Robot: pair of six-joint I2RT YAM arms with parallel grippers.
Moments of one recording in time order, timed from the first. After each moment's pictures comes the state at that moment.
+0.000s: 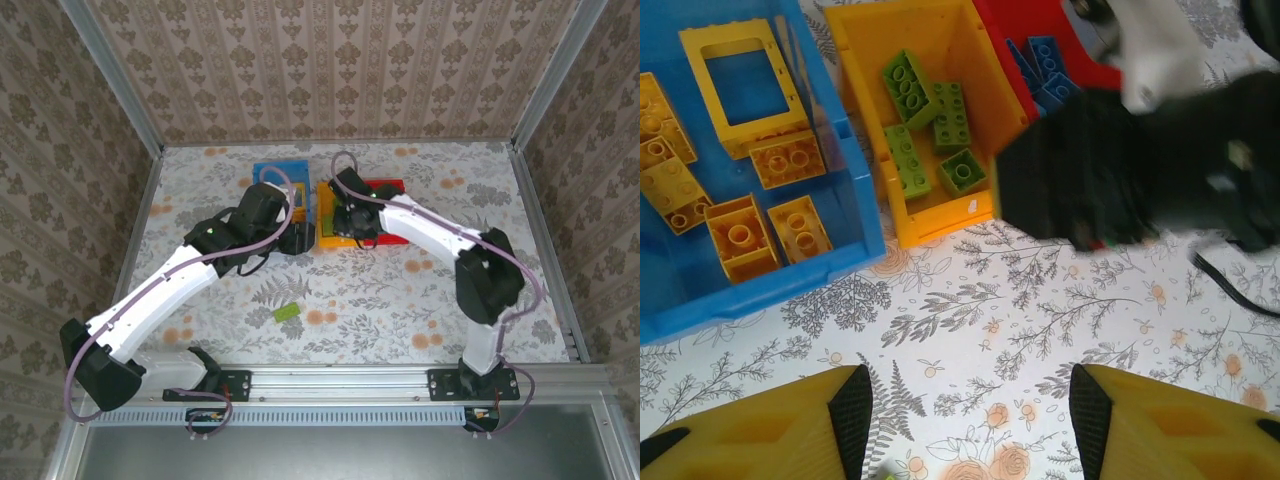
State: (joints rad) left arm -0.77 1.23 1.21 -0.76 -0.02 -0.44; right arm 0.61 1.91 1.58 -0.79 0.08 0.77
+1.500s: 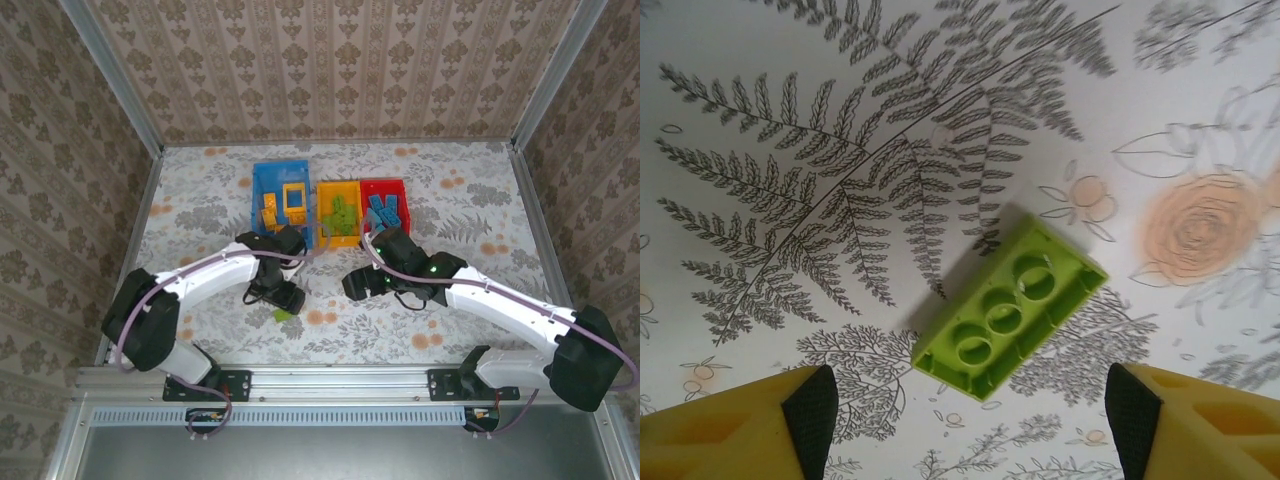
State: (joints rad) left arm -0.76 1.51 0.96 -0.97 0.07 -0.21; right arm 0.75 1.21 0.84 -0.53 -0.08 0.40
